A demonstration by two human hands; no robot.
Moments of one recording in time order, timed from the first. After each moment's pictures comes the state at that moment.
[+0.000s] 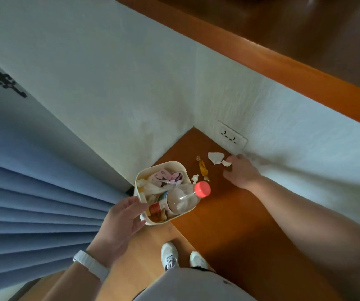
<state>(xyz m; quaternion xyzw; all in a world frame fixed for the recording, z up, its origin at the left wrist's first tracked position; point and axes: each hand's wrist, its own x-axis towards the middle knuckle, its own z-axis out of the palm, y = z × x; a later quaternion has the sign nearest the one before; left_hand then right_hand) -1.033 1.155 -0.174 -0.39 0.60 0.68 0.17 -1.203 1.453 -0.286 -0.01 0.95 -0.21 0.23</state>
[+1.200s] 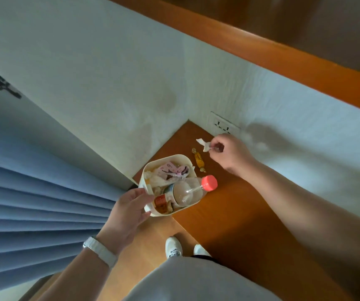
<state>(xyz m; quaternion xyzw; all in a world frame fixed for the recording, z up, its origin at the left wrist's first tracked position) -1.034 1.180 -0.175 -0.37 0.62 0.66 0.19 -1.181 1.432 -0.216 -0.11 0.92 -0.38 0.08</state>
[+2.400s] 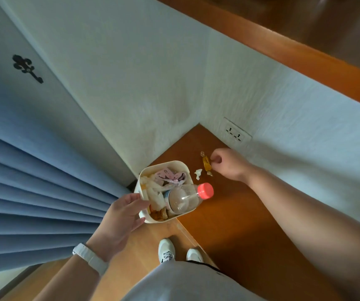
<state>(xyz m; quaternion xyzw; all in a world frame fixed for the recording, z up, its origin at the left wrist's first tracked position) -1.005 1.147 -0.180 -0.39 0.60 0.68 0.17 -1.190 1.412 -0.233 -0.14 0.93 -0.25 0.24</state>
